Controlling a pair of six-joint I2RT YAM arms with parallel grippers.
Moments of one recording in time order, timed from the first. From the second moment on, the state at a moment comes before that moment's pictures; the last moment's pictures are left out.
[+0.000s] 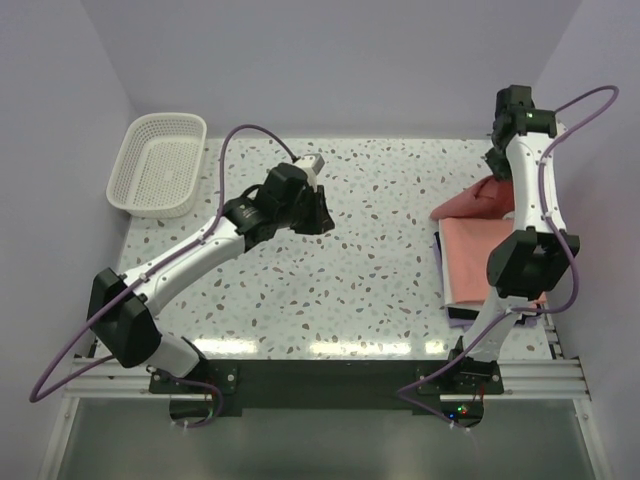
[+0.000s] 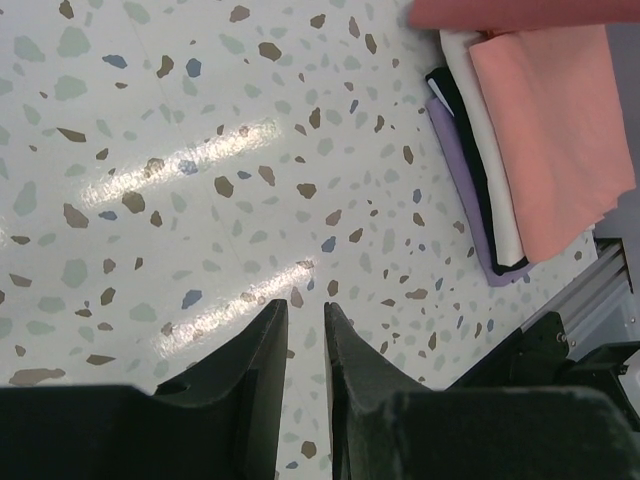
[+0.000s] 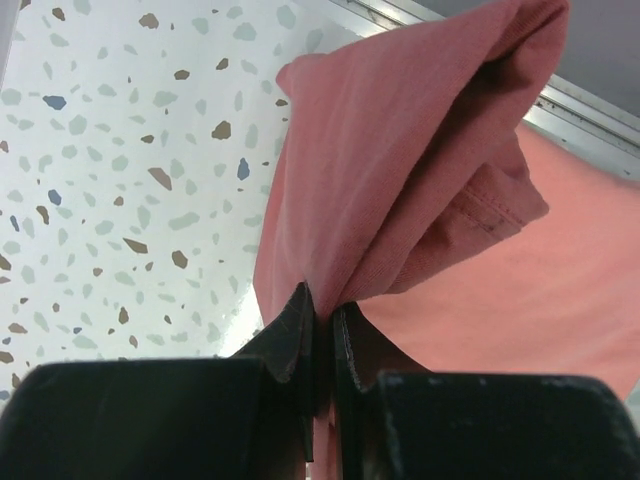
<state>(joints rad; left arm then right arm) -0.71 1.48 1.29 -0.45 0.07 -0.56 -0.12 1.90 2.08 -1.28 0.52 0.93</state>
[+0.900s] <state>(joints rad) -0.71 1.51 1.30 -0.46 0.07 -0.56 -0.17 1.79 2.18 -1.29 0.48 0.87</state>
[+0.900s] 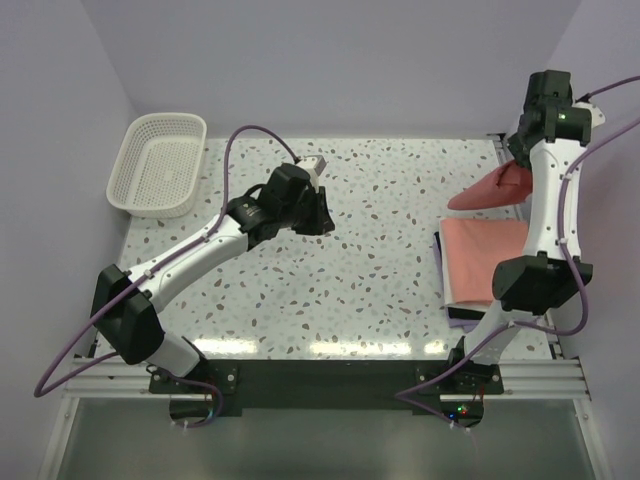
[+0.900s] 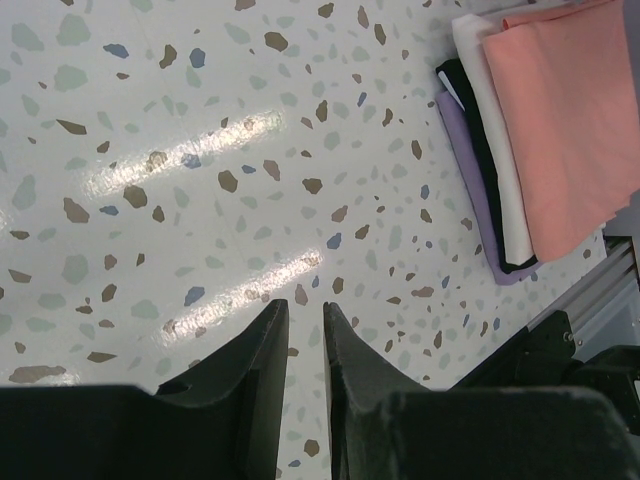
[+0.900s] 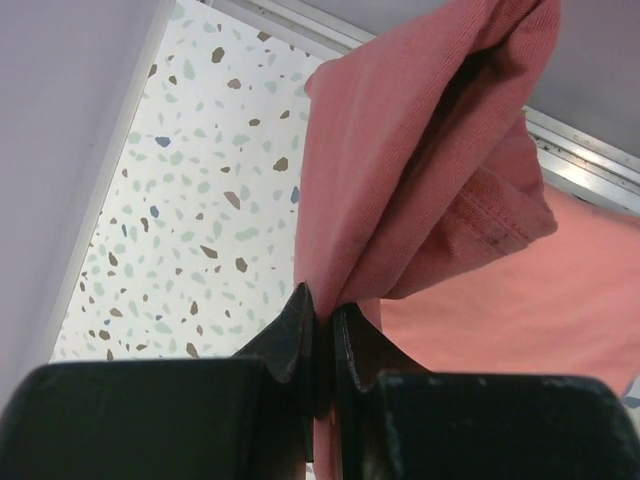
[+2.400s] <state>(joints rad) -0.72 1.49 1.25 -0.41 0.15 -0.56 -0.22 1.15 1.32 -1.05 0.23 0.73</state>
